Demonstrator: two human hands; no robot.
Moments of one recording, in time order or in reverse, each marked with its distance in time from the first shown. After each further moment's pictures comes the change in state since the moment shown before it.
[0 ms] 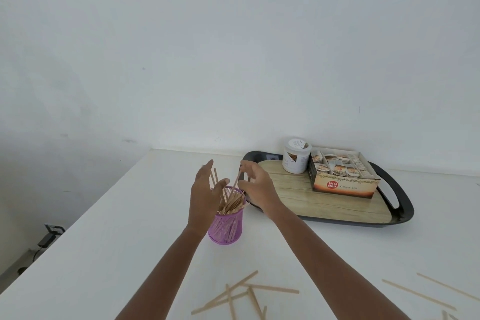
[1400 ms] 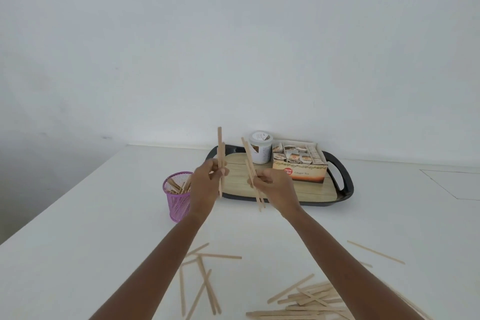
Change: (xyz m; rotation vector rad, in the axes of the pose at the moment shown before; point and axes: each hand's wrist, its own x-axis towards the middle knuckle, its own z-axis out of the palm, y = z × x) left_hand -0.064 0.076 0.066 -0.141 0.008 0.058; right_hand -0.089 0.017 -0.130 -0.069 0.116 -0.135
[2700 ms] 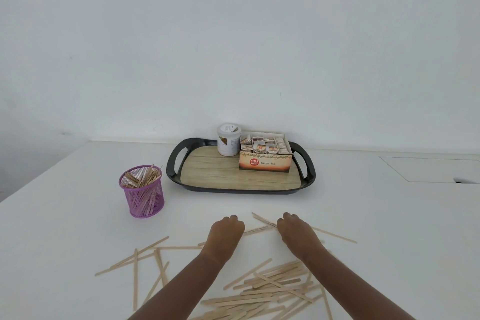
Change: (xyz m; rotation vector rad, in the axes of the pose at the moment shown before) left_hand -0.093 -0.037 0.098 1.174 -0.748 0.351; right_hand -0.067 0.126 -0.087 -1.299 -0.381 0.006
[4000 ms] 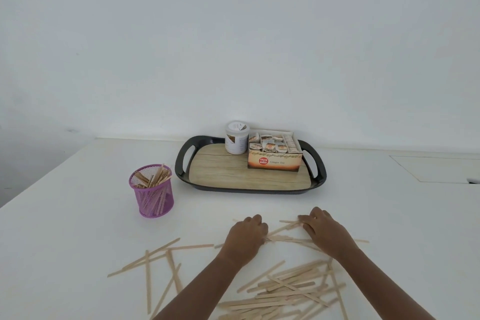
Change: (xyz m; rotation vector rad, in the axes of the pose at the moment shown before) left_hand 0.012 0.005 0.013 -0.201 0.061 0.165; right_hand -0.003 0.043 0.014 0.210 0.100 0.104
